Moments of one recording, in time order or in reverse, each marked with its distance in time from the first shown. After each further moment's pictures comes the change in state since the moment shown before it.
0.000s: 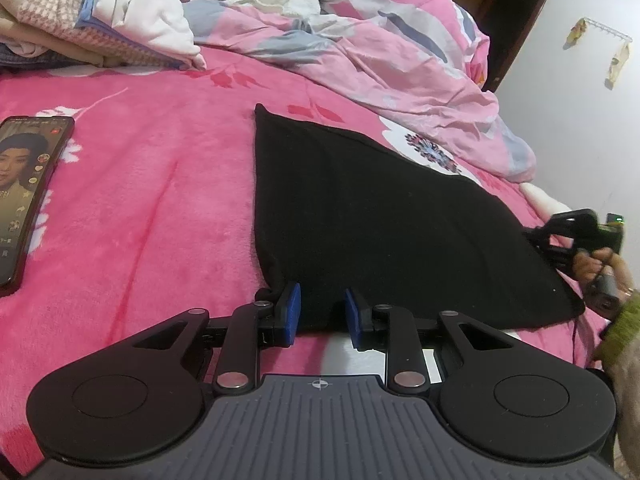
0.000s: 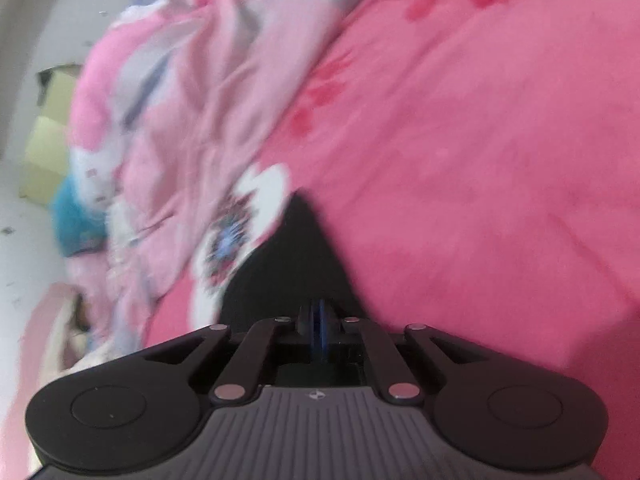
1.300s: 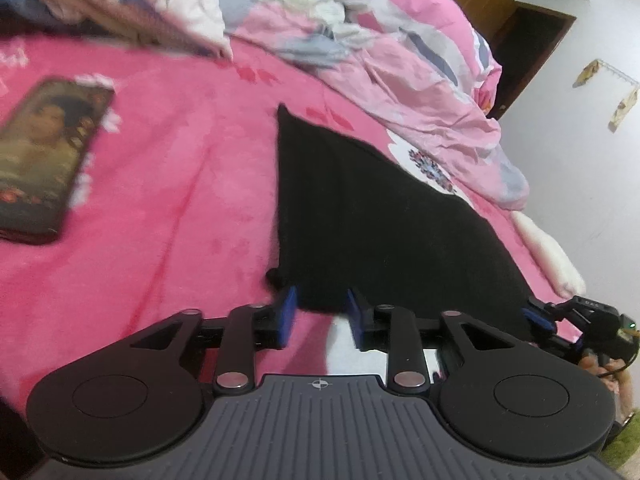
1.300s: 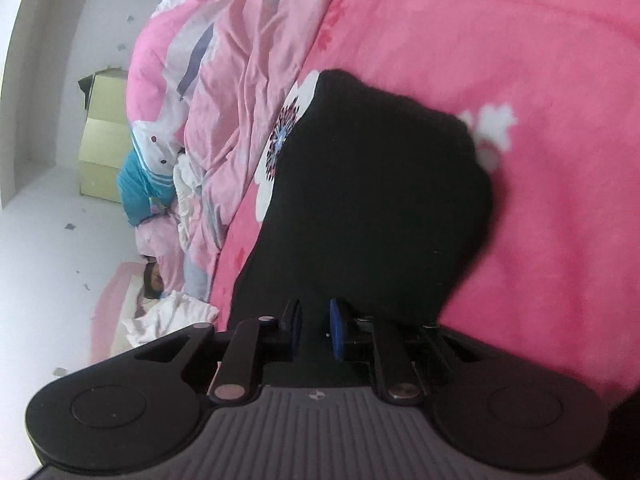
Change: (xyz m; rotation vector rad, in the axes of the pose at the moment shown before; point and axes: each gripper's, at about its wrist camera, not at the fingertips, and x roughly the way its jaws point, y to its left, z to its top) left arm -0.038 0.012 -0.004 -0.109 -0.034 -0.028; right arm -0.094 -0.020 -0.129 0.072 0.131 0.229
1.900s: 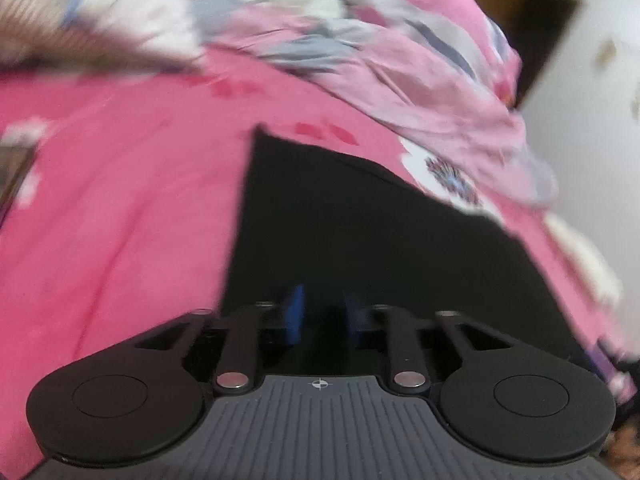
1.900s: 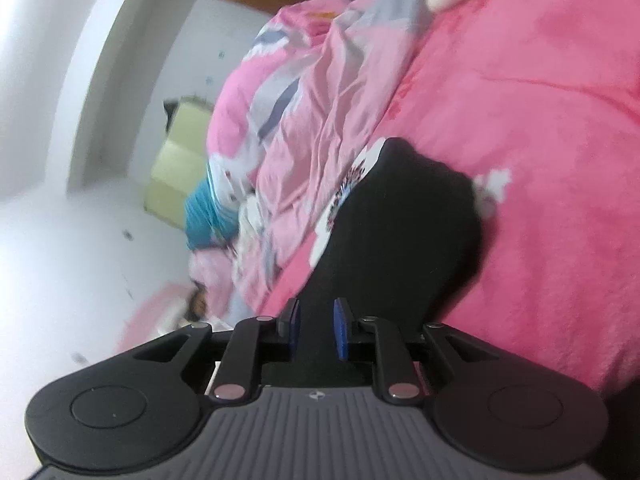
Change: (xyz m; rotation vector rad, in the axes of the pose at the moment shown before) left arm 0.073 -0.006 0.043 -0.048 0.006 0.083; right arm -0.026 -0.018 -0.017 -0.114 -0.201 0.237
